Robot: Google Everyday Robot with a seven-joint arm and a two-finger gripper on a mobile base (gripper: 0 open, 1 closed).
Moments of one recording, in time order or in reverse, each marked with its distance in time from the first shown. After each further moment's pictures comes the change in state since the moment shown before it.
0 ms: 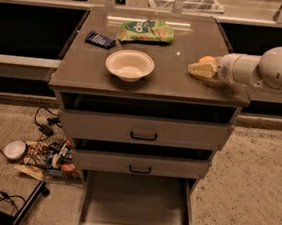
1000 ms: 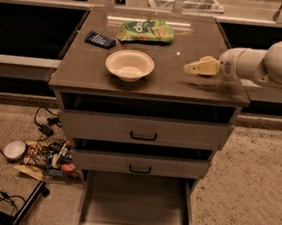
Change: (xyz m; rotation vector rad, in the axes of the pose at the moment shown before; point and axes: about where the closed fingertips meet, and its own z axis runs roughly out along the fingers) arm -0.014 0.002 -0.011 -0.013 -0.008 -0.041
